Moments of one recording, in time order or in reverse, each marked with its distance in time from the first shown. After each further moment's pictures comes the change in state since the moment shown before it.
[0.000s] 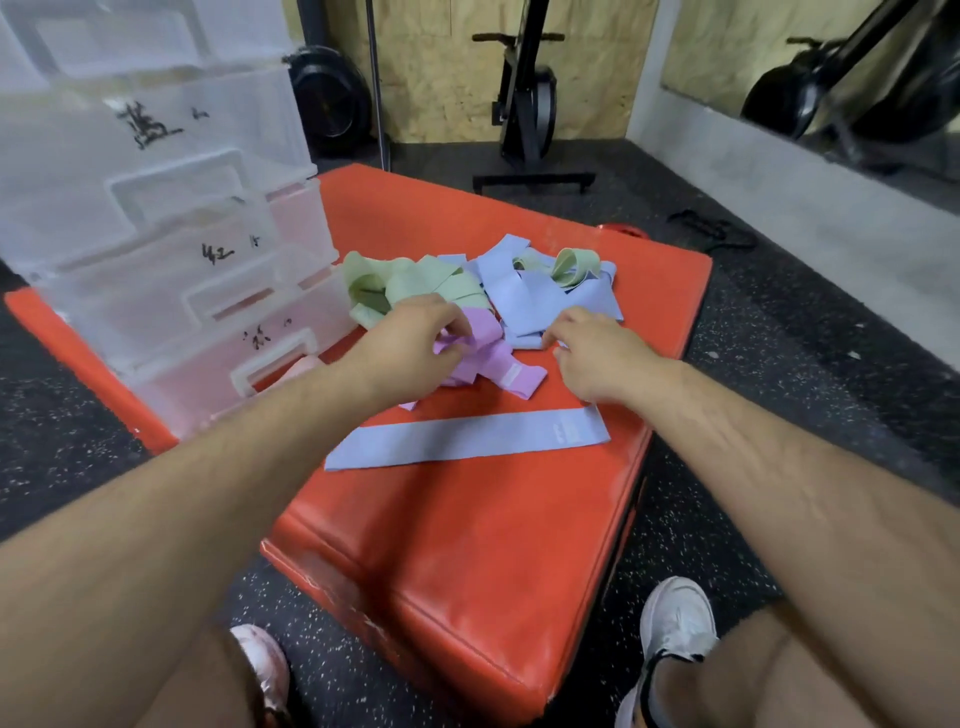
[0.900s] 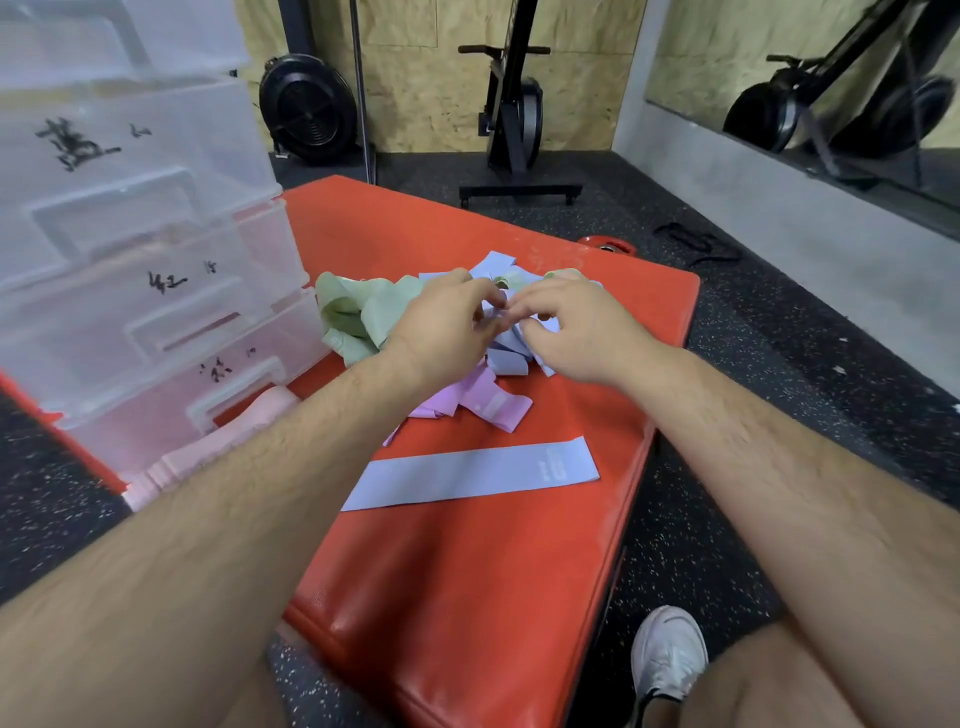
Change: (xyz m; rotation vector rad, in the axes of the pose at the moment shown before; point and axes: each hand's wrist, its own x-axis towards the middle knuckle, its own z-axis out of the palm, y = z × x) left_hand 0.072 0.027 0.021 -0.050 0.111 -0.032; right_hand 0.025 -0.007 -0.044 0.310 0.267 -0.277
